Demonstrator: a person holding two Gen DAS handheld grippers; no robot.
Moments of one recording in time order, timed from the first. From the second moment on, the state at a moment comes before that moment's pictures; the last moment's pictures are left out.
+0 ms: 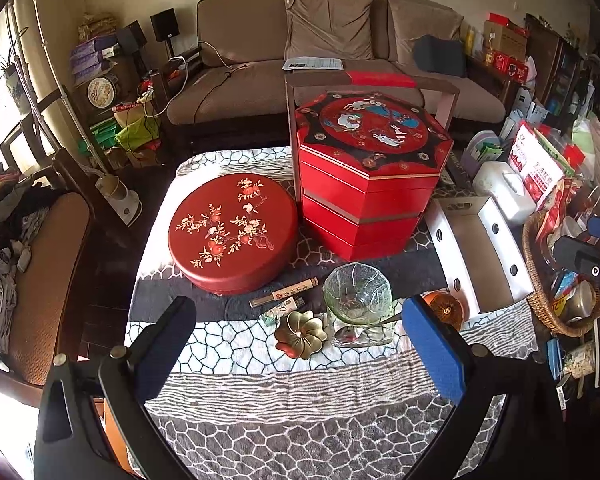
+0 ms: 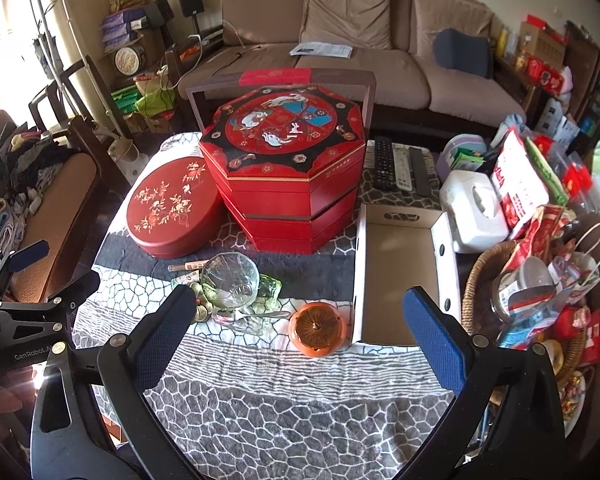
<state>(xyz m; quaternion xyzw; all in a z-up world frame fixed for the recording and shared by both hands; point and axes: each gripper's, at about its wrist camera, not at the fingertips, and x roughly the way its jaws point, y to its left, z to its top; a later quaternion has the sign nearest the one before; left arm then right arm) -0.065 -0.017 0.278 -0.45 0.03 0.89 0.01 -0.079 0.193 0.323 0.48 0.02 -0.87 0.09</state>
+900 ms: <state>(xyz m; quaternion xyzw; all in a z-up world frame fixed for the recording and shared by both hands) -0.044 -0.044 0.118 -0.51 0.00 0.86 0.04 -0.063 0.210 0.152 0.54 -0.04 -0.83 0.13</state>
